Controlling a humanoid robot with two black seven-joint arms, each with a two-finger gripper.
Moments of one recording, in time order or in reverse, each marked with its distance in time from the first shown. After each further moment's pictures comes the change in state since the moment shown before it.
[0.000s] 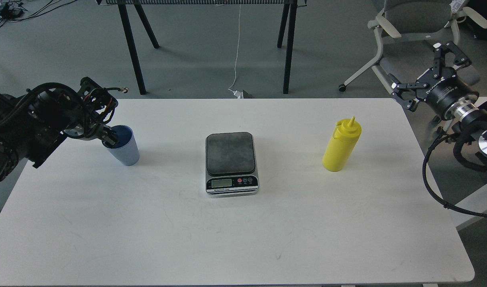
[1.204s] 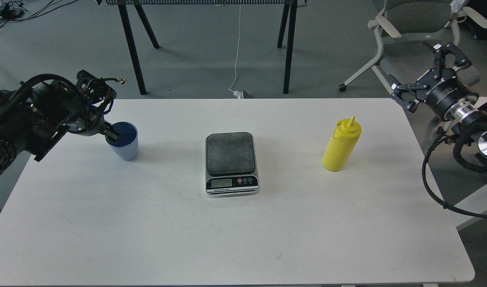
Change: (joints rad) left arm -0.030 0.005 0.000 -0.008 -0.086 -0.077 0.000; right arm -0.004 0.002 0.005 0.002 0.000 0.000 0.000
